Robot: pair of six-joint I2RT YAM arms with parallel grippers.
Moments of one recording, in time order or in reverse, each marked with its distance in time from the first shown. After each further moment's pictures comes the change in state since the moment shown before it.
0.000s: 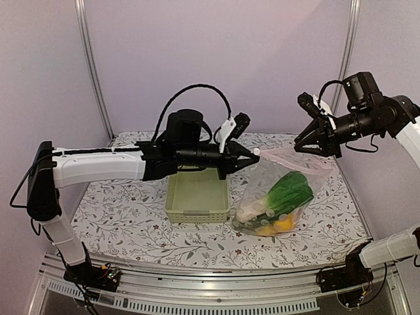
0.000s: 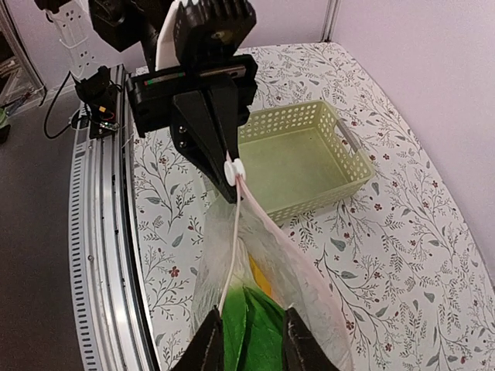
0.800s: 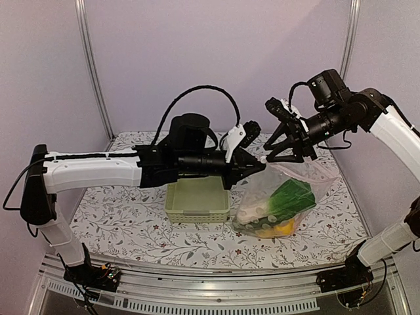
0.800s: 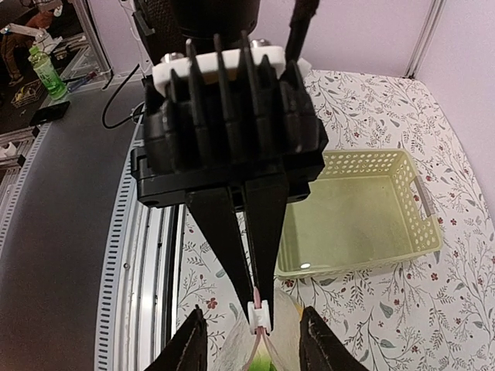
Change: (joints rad) left arm -0.107 -0.040 0.011 -0.084 -0.142 0.095; right arm 0.187 0.172 0.088 0.052 -0.109 -0.024
